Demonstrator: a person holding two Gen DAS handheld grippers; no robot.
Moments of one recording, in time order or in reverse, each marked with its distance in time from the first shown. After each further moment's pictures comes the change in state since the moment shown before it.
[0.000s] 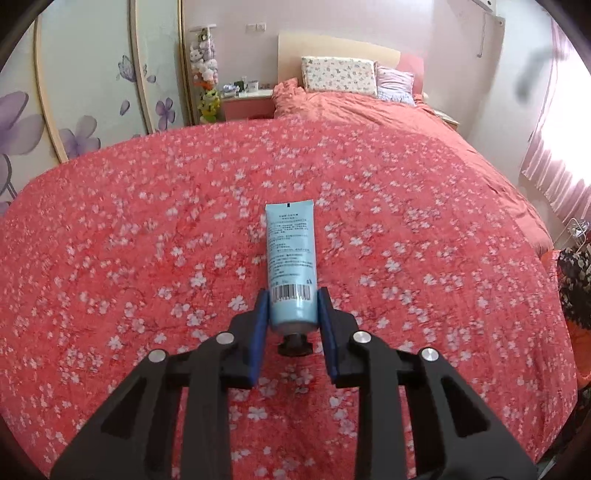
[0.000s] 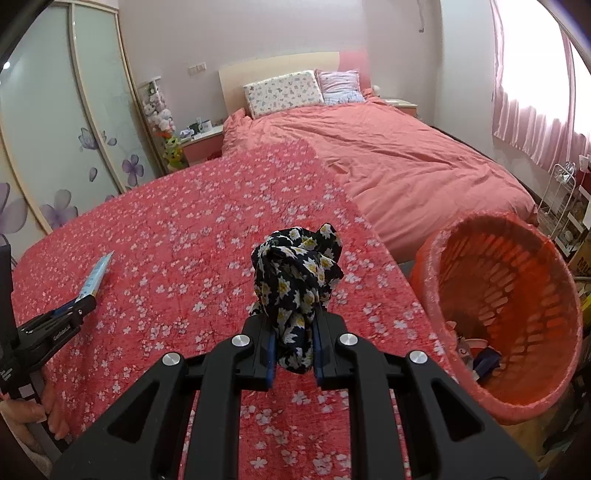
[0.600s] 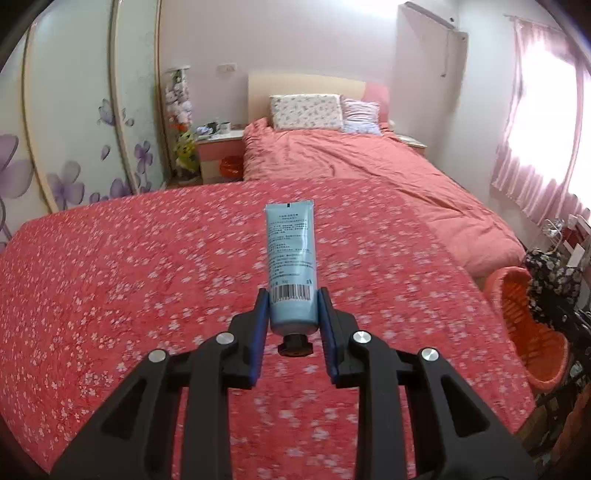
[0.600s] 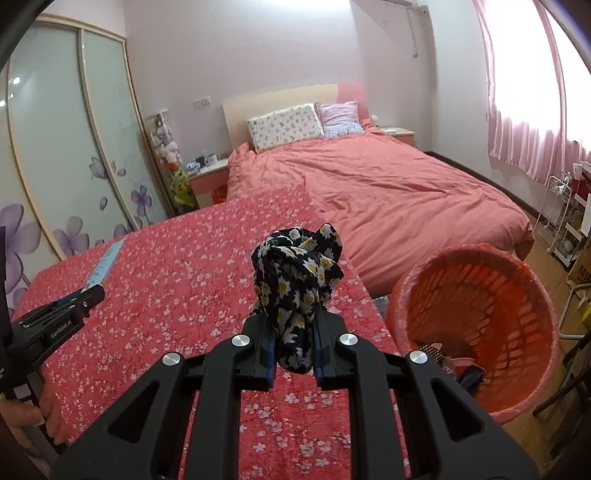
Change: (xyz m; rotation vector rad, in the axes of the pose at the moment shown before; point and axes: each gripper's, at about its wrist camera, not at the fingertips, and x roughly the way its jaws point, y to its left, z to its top) left arm -0.082 -0.053 0.025 0.071 -0.138 -0.085; right arm -0.051 -0.012 0.013 0.014 -0.128 0.025
